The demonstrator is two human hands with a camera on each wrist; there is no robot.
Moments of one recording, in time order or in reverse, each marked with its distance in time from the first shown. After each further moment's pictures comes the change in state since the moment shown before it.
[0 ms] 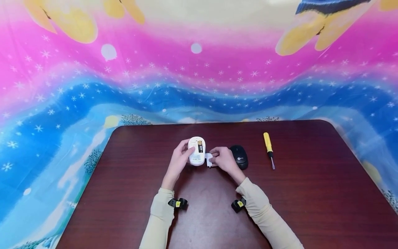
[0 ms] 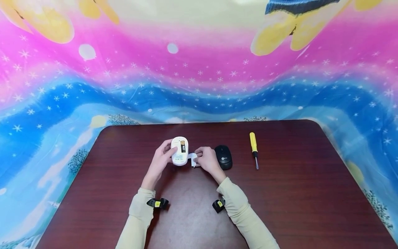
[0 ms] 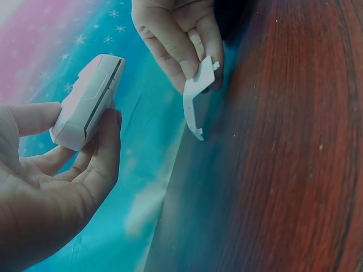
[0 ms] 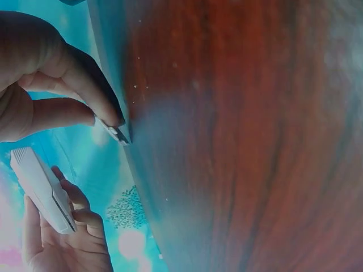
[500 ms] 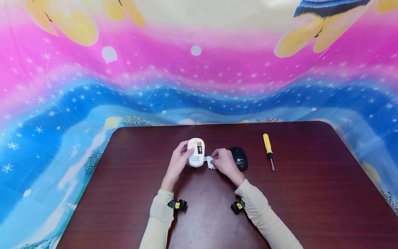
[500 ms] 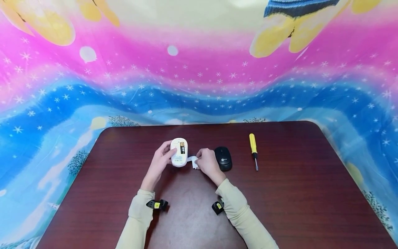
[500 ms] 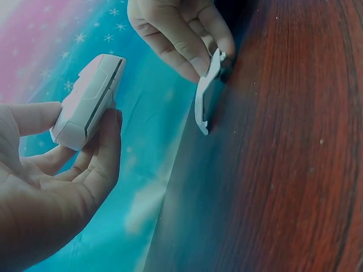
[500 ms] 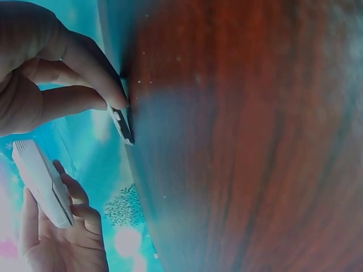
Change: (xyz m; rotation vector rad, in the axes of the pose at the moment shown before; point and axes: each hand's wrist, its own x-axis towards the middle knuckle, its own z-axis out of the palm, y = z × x) left_hand -0.001 0.000 -0.001 0.015 0.008 -0.009; right_hand -0.004 0.001 0.000 -0.224 0.052 -0.113
